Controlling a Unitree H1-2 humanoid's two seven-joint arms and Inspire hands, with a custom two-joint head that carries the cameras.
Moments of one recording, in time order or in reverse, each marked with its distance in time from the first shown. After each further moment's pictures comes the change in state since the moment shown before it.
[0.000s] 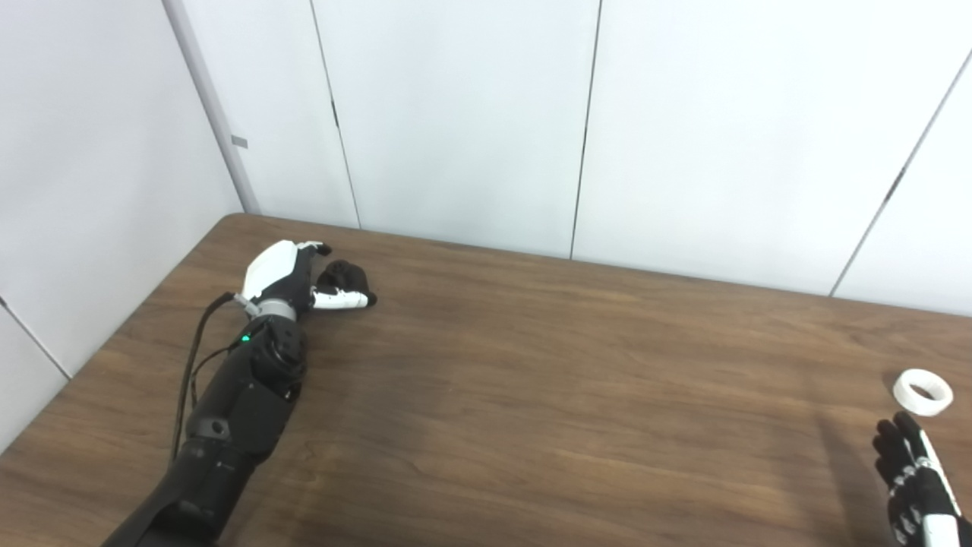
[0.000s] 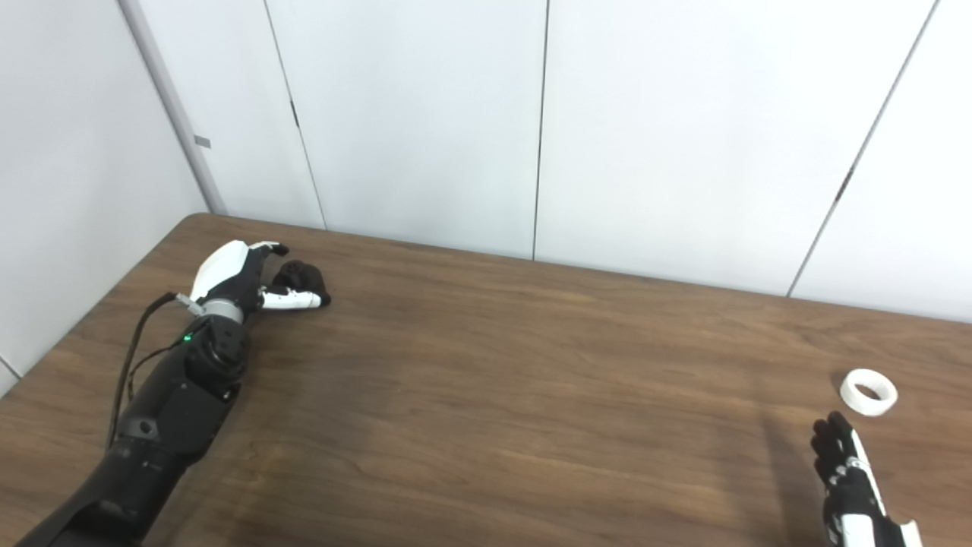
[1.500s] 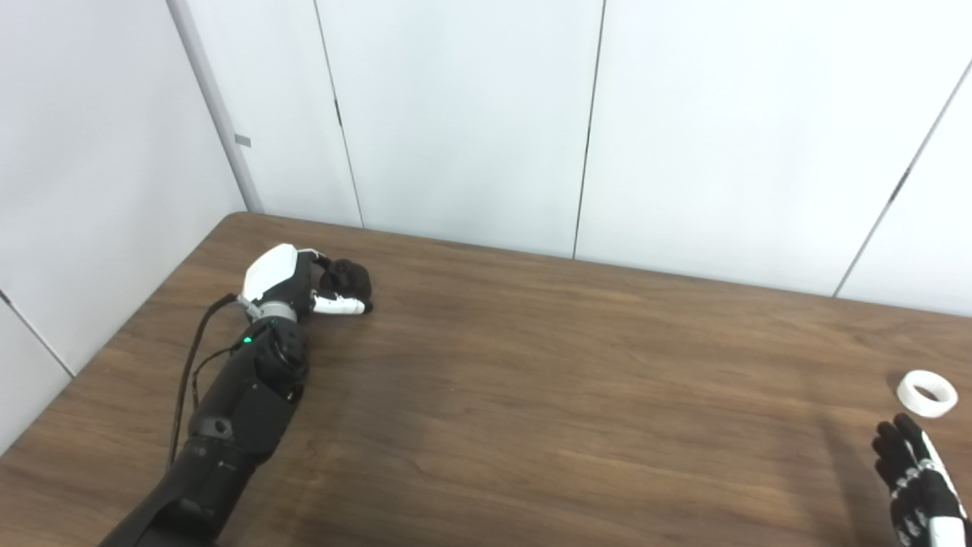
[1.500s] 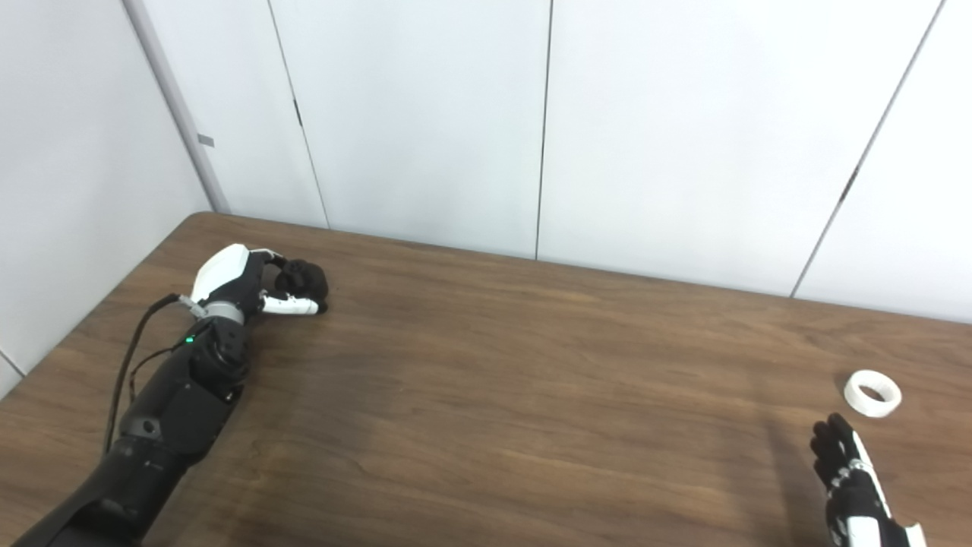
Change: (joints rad) left arm 0.001 0.008 -0.025 0.011 0.007 0.042 0.018; right arm 0.003 -0.003 -0.004 -0.002 0.013 0.003 0.002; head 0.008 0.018
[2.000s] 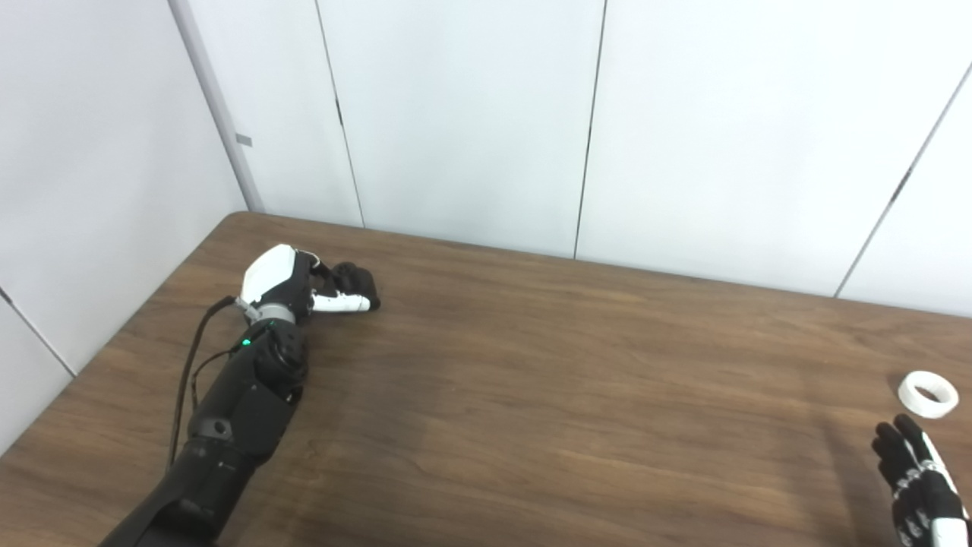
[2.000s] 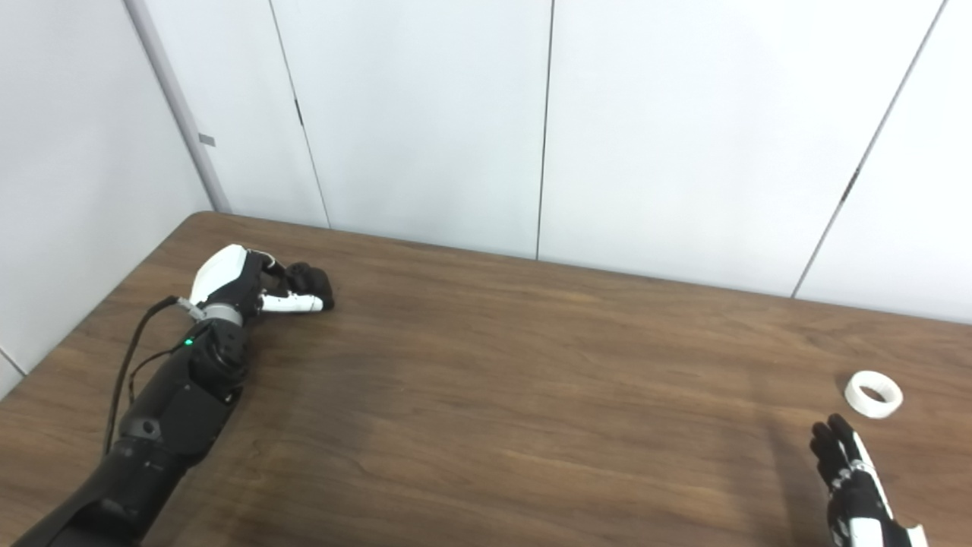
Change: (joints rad) left arm 0.006 0.000 -0.004 0.011 0.000 -0.034 0.036; right arm 0.001 -0.002 -0.001 0.000 0.007 -0.001 0.001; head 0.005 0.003
